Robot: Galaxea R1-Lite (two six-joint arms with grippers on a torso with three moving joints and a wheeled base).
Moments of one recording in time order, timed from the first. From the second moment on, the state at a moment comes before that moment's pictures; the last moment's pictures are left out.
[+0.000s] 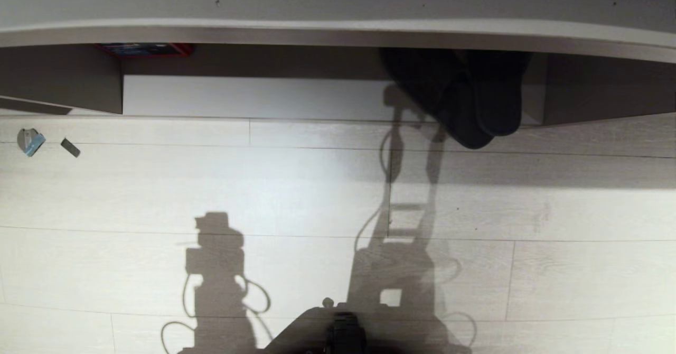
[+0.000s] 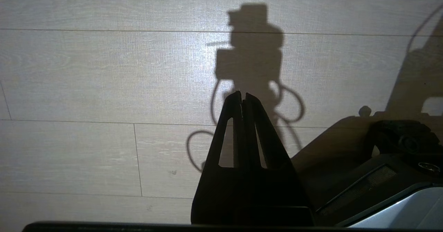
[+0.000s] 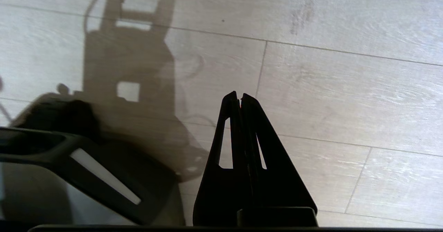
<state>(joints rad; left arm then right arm) 0.01 0.00 0.00 0.00 0.00 -0.01 0.01 0.09 -0.05 0.01 0.03 -0.04</state>
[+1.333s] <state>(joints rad) 0.01 0.00 0.00 0.00 0.00 0.00 0.52 1.36 -0.45 -0.58 -0.21 0.09</state>
